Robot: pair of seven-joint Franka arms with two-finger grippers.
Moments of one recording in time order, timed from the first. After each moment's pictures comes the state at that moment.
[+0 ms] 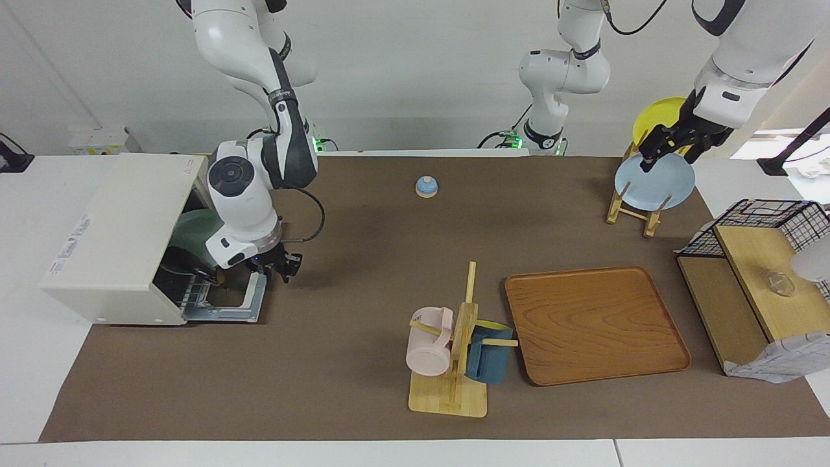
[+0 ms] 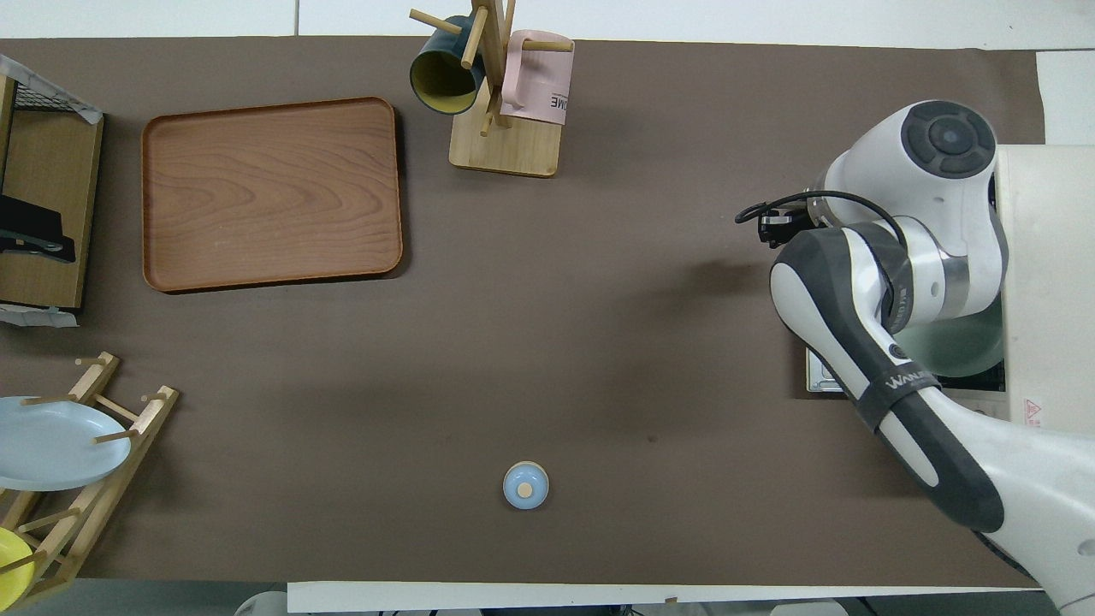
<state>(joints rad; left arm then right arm) -0.31 -0.08 0.21 -1.60 0.04 1.48 -0.18 0.15 0.21 -0.03 -1.90 -0.06 2.06 0.27</state>
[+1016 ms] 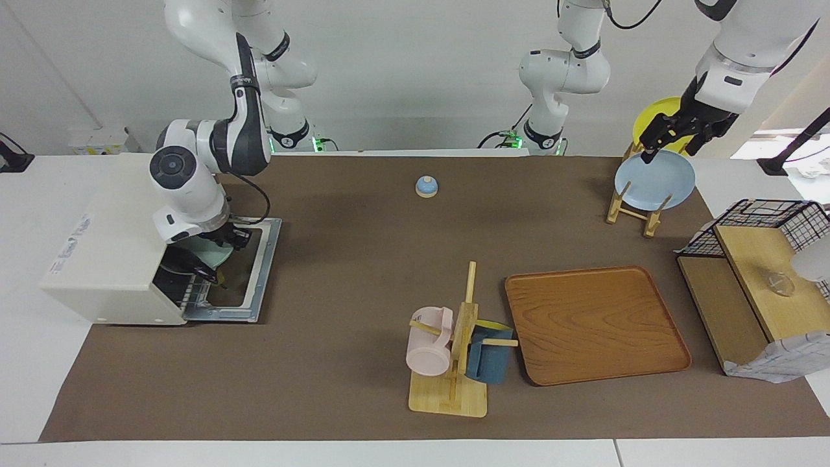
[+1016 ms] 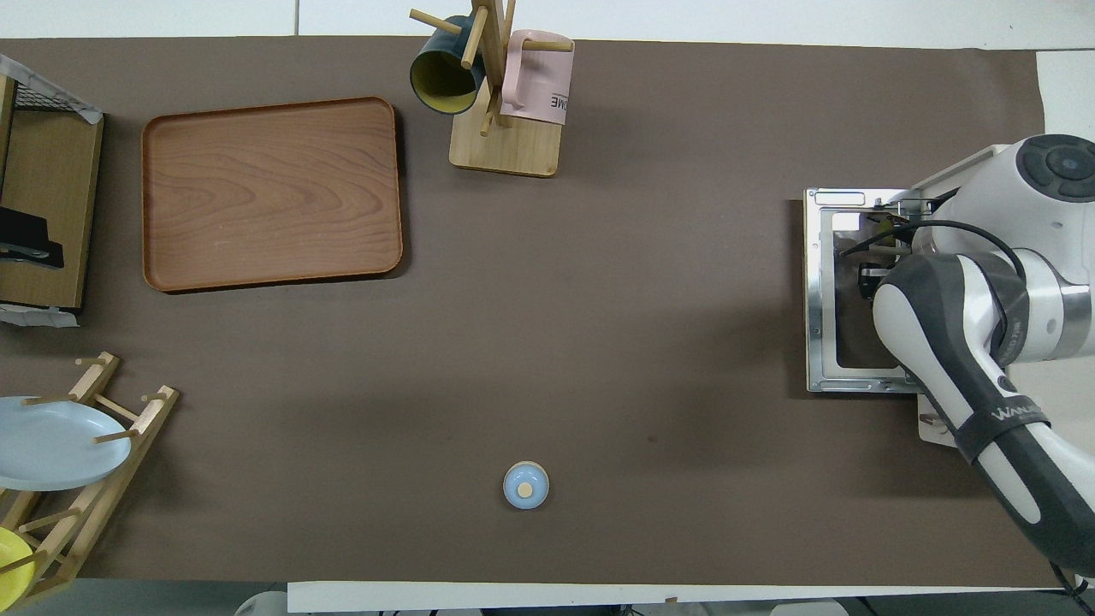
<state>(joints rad) -0.31 -0.11 0.20 -1.60 0.04 1.45 -0.19 0.01 0.10 -0.04 -2.08 -0.17 1.97 0.25</state>
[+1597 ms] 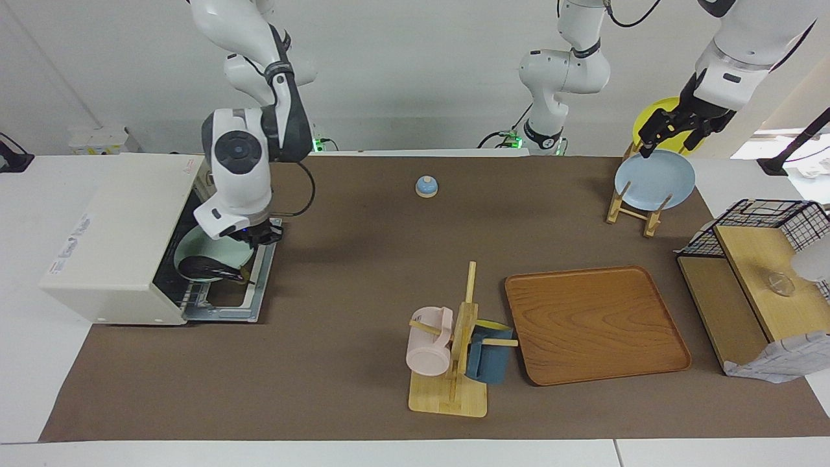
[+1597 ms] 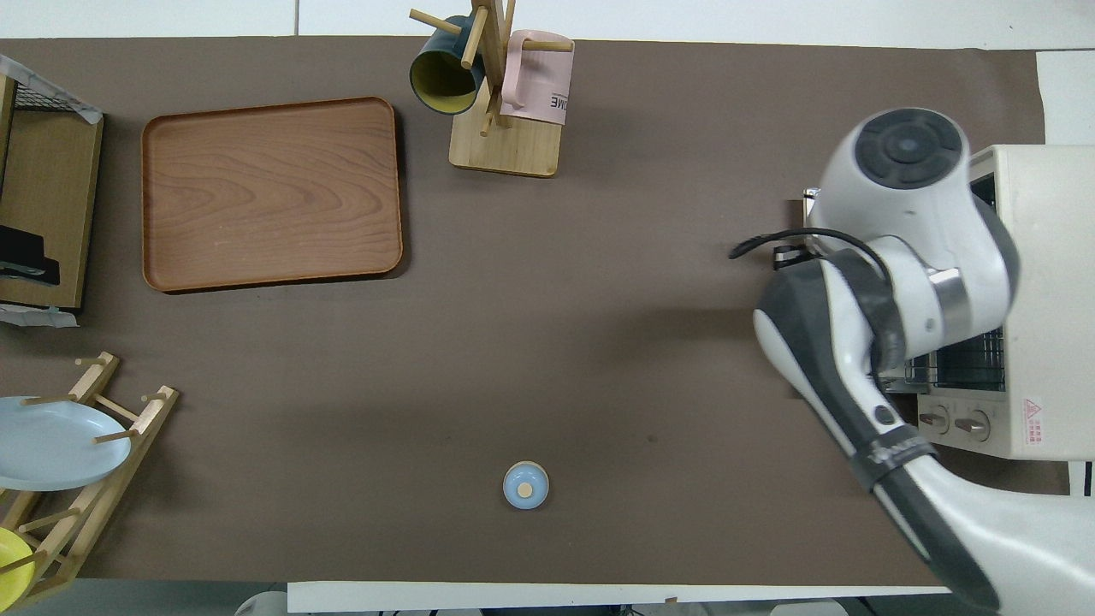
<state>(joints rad) -0.30 -0.12 0.21 -1.61 0.04 1.44 -0.13 0.31 0.18 -0.03 -1.85 -0.24 1.82 0.48</state>
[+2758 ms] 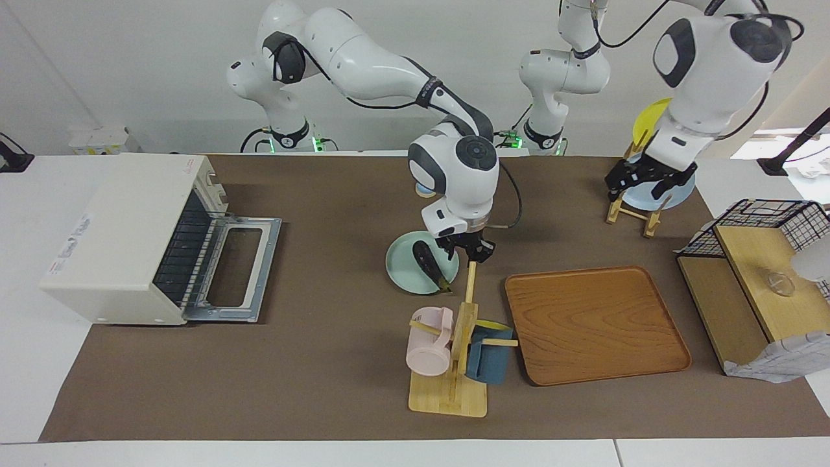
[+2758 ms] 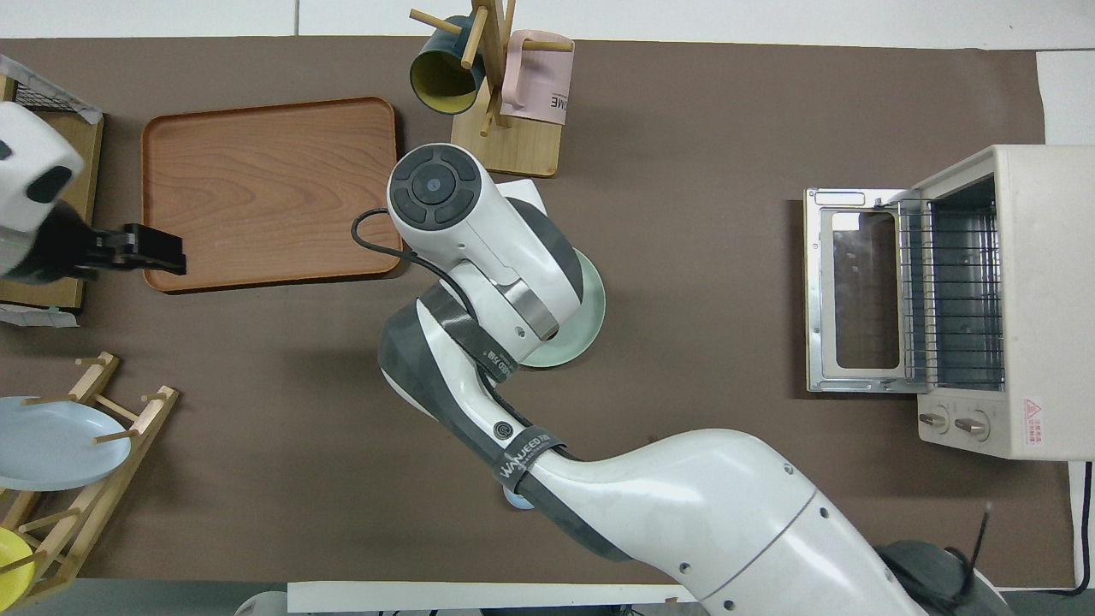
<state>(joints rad) -0.39 -0.12 0.17 -1.97 0.01 1.86 -0.22 0.66 0.66 0.01 -1.18 -0.03 1.81 1.11</state>
